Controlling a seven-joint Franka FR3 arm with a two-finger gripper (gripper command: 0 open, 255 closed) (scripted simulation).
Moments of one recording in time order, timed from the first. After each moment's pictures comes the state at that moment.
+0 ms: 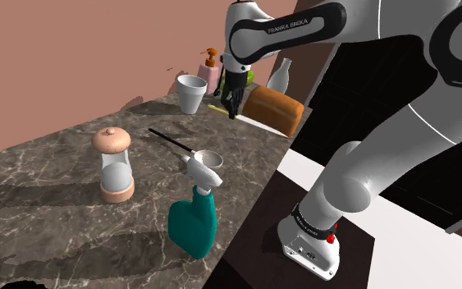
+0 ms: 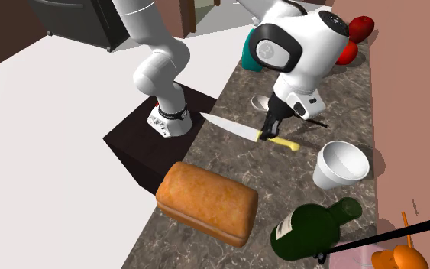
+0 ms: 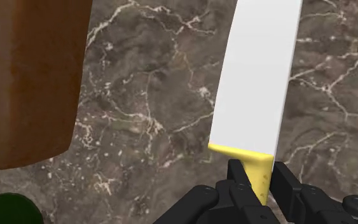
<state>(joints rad) 0.07 -0.27 -0.09 -2.34 -0.14 1.93 -0.23</state>
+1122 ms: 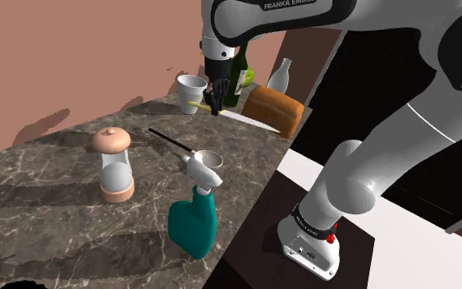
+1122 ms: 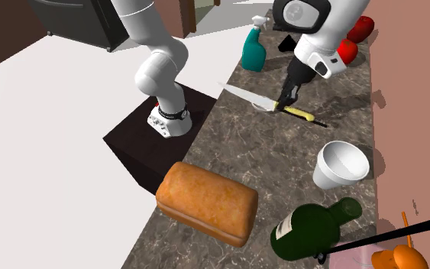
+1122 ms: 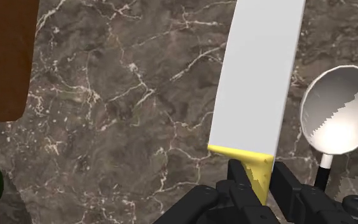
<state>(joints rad) 0.16 -0.26 0.04 -2.22 -0.07 1.79 -0.06</state>
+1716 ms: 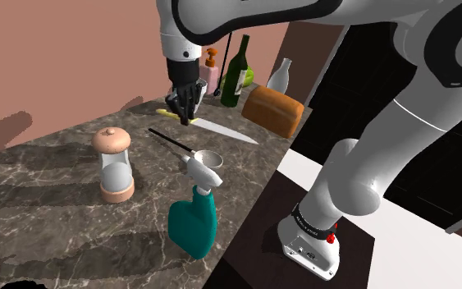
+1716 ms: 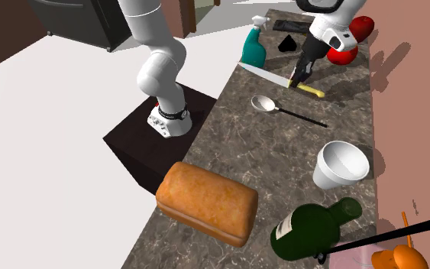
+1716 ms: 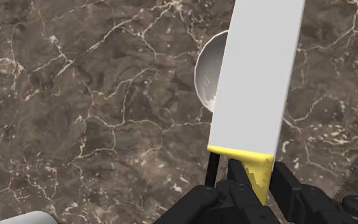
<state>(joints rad) 0.26 -0.13 0.18 -2.07 -0.01 1.77 0.16</state>
